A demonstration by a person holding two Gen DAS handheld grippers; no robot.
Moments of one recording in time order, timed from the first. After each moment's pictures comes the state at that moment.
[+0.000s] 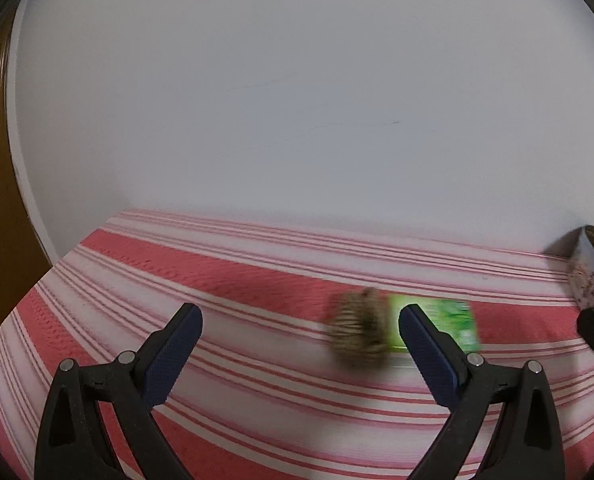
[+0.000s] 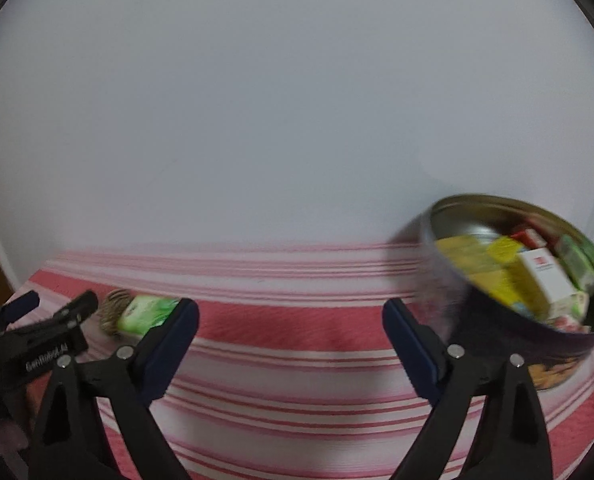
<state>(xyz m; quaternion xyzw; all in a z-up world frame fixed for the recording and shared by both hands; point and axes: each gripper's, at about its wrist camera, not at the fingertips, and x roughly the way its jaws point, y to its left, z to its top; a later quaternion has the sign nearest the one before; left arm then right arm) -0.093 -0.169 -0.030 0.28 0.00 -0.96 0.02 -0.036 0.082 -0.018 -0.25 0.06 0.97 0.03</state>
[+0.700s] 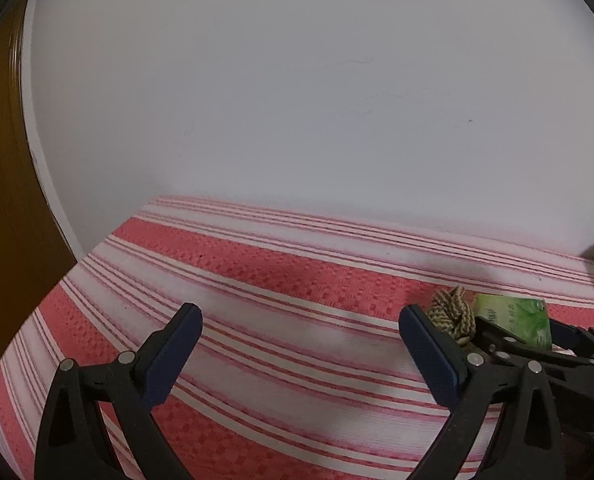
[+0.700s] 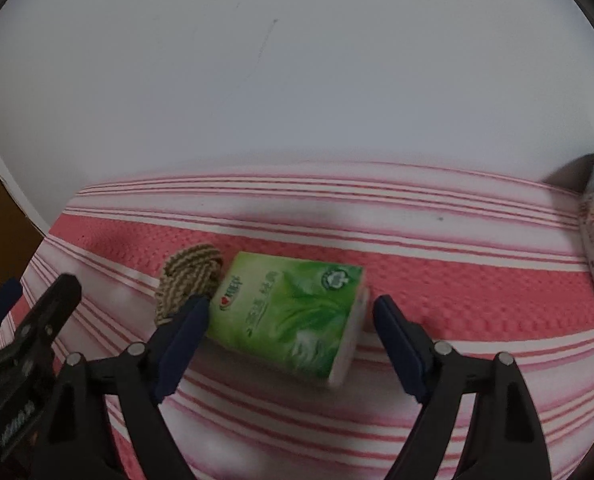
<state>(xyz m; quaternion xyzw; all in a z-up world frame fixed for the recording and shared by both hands) -0.106 -0.221 -0.034 0.31 0.00 -0.95 0.06 -0.148 -0.018 -0.061 -0.41 0.08 0.91 -0.05</state>
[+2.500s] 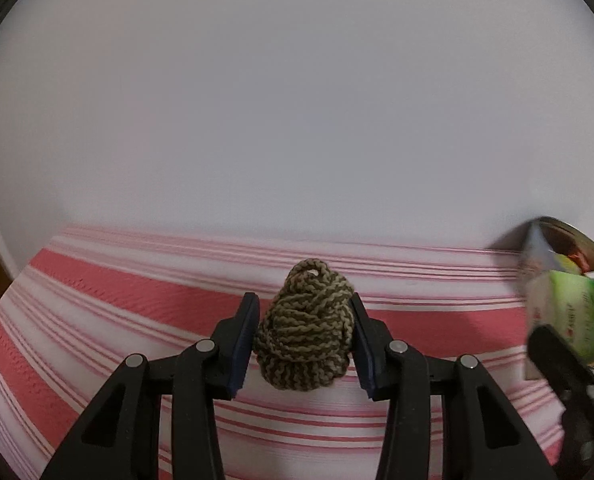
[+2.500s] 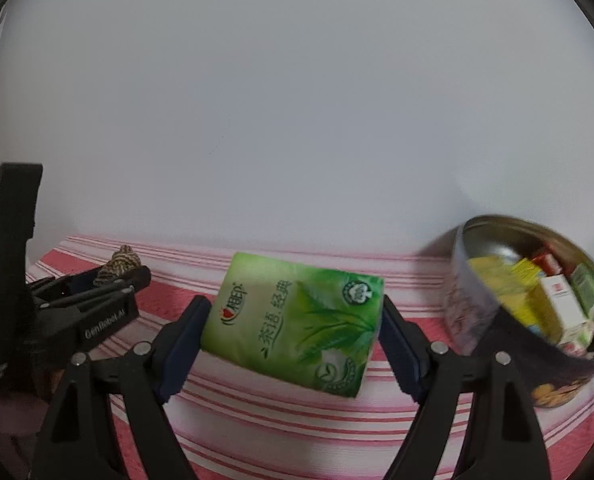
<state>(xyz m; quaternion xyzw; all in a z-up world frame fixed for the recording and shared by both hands) -0.099 -0.098 -0.015 0.29 -0.01 -0.95 -0.08 -0.046 0.071 0.003 -0.24 0.02 0.97 0.02</state>
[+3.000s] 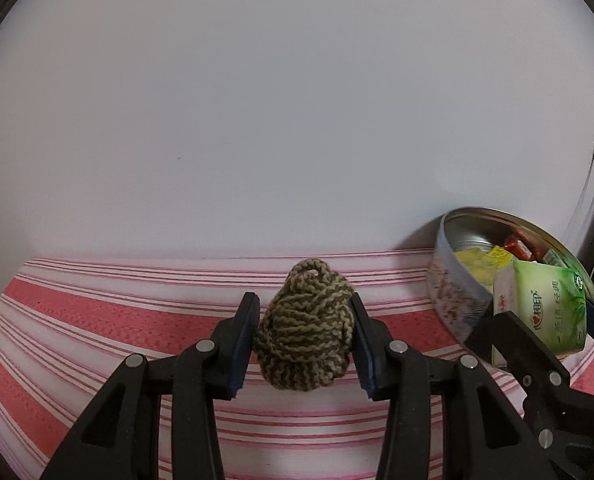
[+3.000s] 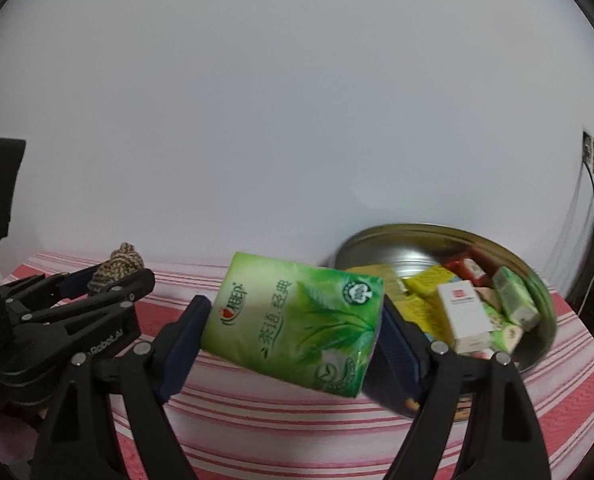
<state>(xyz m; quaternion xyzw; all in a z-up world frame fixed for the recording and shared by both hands) -0.057 -0.005 0.005 0.27 -0.03 -0.95 -0.13 -0.001 0.160 0.019 -0.21 0.02 0.97 0.08</state>
